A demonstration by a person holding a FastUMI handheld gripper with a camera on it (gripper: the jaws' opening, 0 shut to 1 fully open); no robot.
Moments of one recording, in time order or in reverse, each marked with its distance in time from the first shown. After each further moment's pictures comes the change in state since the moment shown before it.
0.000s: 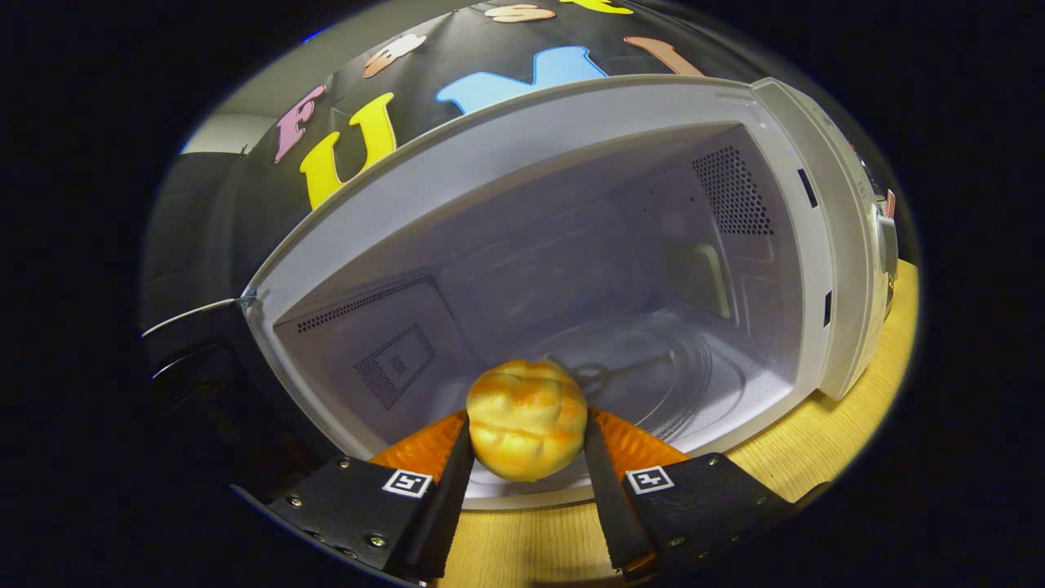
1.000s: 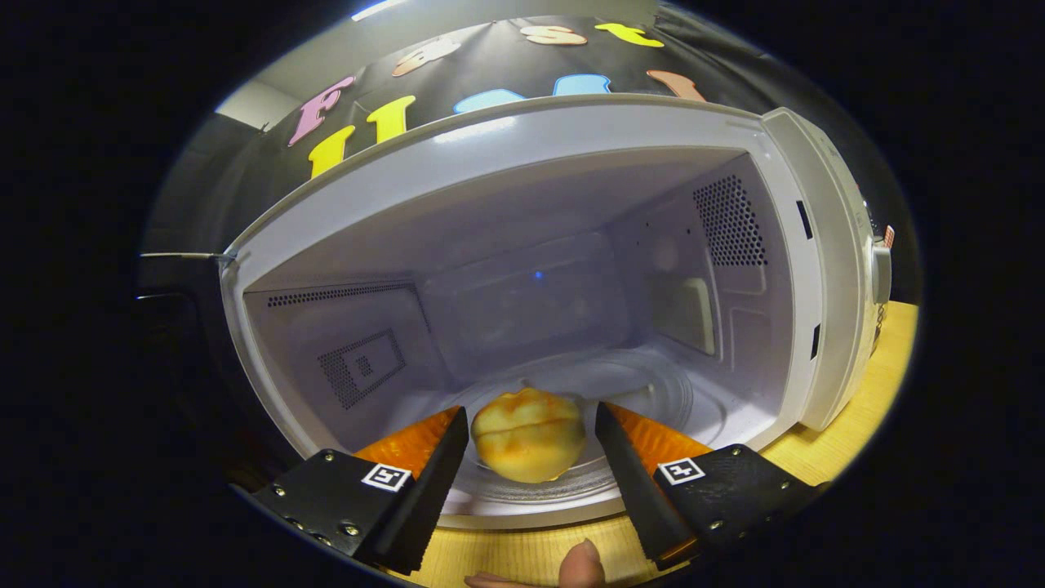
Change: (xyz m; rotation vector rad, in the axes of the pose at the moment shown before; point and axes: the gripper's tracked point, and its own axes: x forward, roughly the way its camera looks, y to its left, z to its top) arm 0.008 -0.016 0.010 -0.183 -0.139 -0.088
